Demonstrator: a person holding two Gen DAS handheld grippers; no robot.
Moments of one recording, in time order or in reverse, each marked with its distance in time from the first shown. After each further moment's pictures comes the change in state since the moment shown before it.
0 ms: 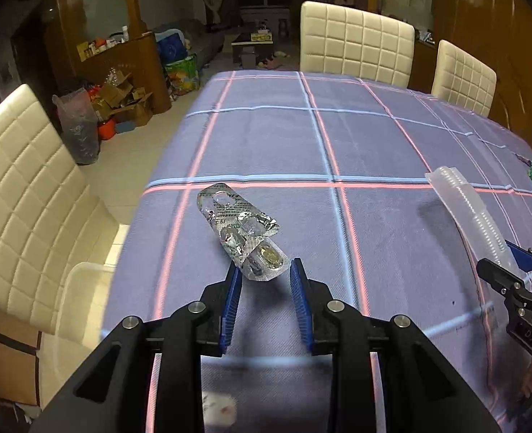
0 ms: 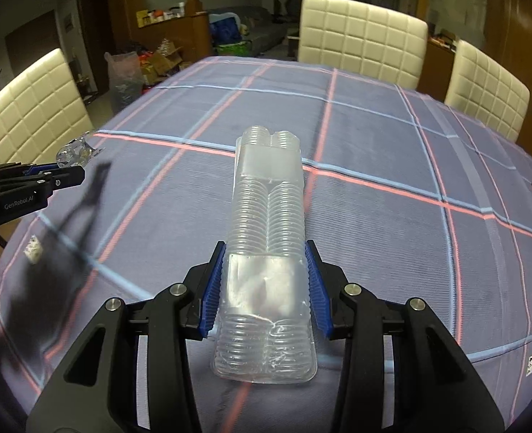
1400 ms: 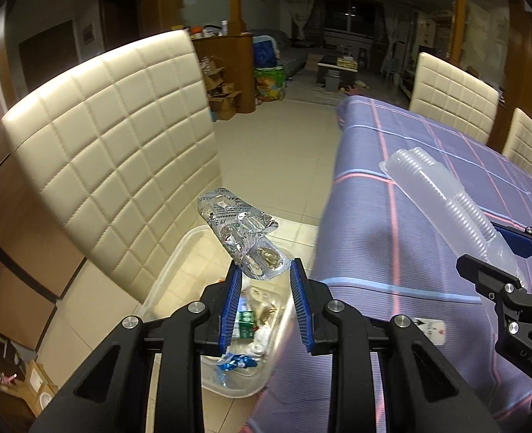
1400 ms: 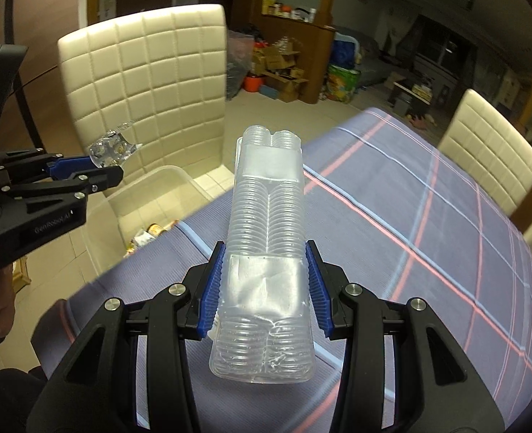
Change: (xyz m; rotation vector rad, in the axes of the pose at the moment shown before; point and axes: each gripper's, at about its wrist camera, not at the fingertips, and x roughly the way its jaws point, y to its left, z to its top) left arm -0.062 0.188 -0.069 -0.251 -0.074 0.198; right arm -0.003 0.248 0.053 -0.421 -0.037 0.174
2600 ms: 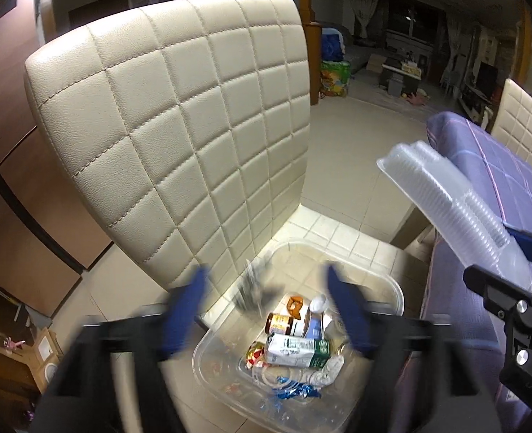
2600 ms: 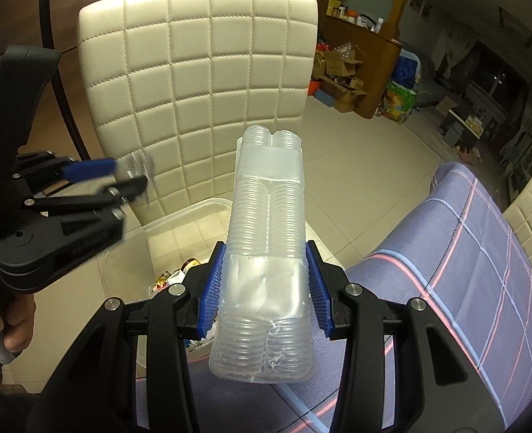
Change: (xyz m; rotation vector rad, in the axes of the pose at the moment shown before) left arm 0.064 0.102 0.024 -0.151 0.027 0.172; right arm 0.093 0.081 0.088 -0.155 0.022 0.125
